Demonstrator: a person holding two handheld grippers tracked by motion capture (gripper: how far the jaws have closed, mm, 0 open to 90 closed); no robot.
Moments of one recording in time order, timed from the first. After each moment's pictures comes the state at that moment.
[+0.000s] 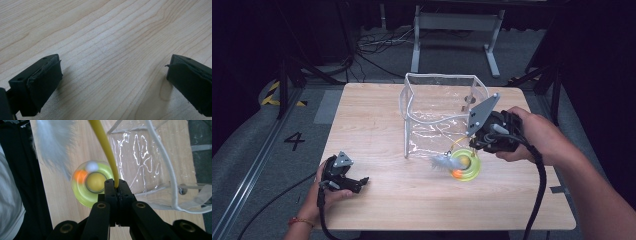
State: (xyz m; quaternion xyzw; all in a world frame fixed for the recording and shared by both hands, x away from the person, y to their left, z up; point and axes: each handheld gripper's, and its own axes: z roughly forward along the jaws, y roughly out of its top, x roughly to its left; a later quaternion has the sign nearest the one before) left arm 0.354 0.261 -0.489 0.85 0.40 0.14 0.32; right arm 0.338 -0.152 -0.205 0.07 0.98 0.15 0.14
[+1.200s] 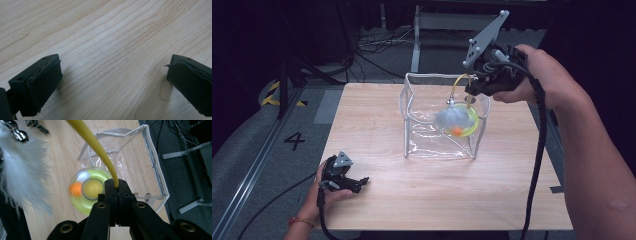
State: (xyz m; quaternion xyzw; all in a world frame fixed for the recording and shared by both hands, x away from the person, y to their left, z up) left arm 0.355 0.261 -0.489 0.85 0.40 0.14 0.32; right arm 0.395 -0.137 -0.115 0.11 0.96 0.19 0.19
